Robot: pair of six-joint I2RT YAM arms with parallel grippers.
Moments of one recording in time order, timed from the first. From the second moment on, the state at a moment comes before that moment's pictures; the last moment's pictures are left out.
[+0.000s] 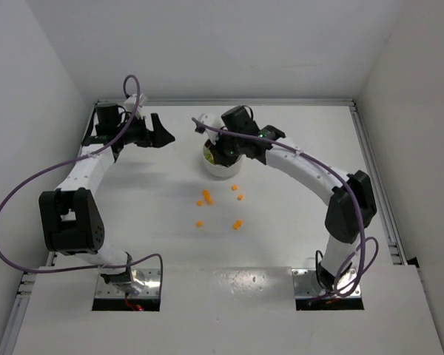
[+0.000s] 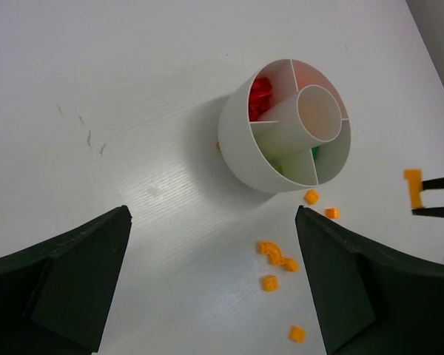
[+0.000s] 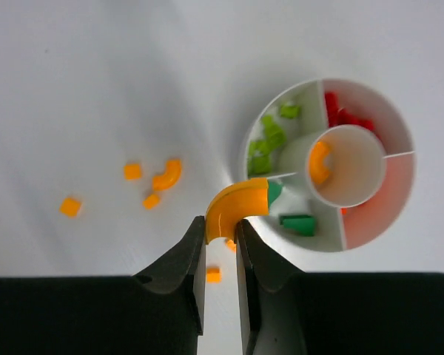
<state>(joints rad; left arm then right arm) 0.07 1.54 1.18 -0.19 0.72 -0.09 0.69 1.80 1.53 -0.55 -0.21 -0.32</state>
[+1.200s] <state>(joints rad) 0.07 1.57 1.20 -0.20 0.69 -0.09 0.58 2.06 1.82 -0.60 -0.11 -0.30</state>
